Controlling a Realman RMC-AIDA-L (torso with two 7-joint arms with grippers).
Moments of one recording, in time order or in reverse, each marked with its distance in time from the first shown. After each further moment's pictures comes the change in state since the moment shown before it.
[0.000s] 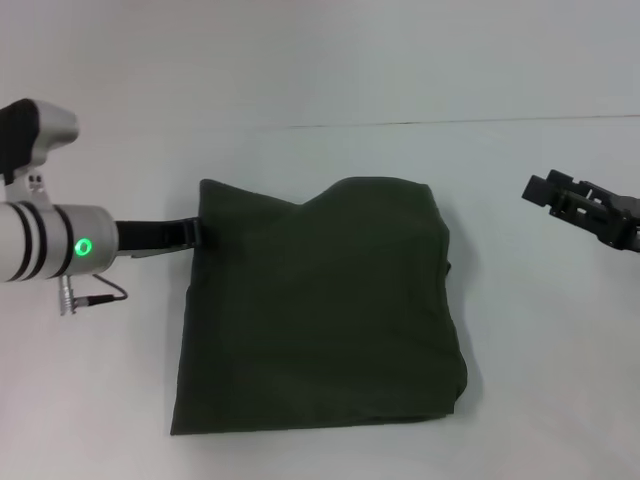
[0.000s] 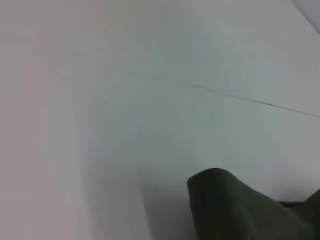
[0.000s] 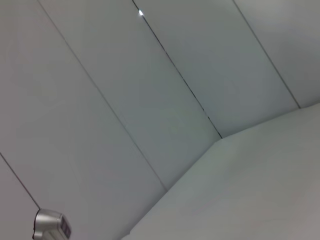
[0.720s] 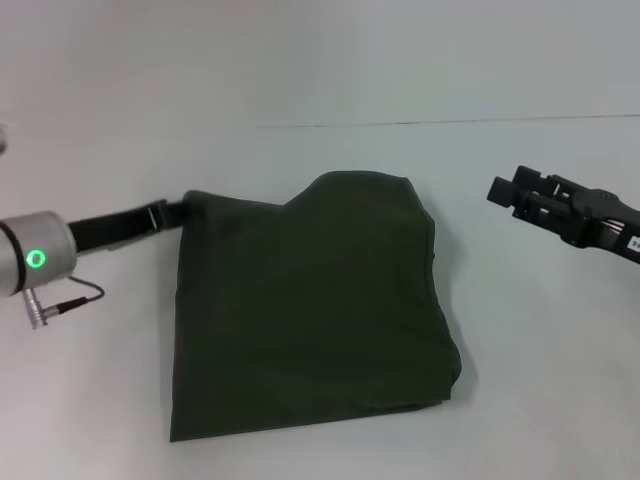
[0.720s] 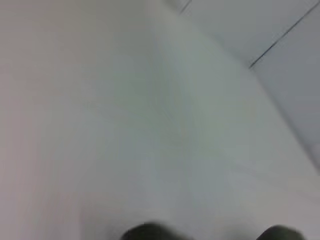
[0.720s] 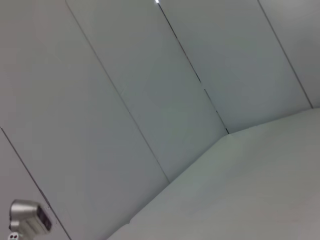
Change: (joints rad) left arm 0.112 -0.014 -0.099 0.052 -0.218 0.083 0.156; right arm 0.033 0.020 -0.040 0.006 0.000 0.045 -0.073
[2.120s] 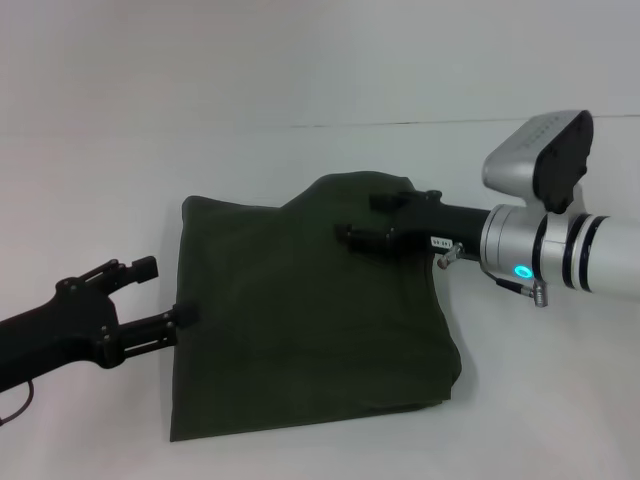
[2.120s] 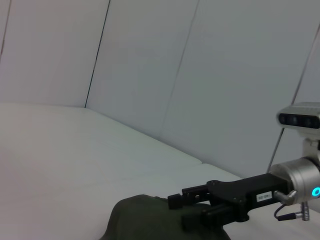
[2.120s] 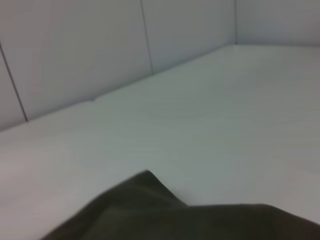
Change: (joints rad) left arm 0.264 -0.024 -0.205 0.093 -0.142 0.629 0.875; right arm 0.360 0.023 -0.295 0.348 0.029 0.612 -0.331
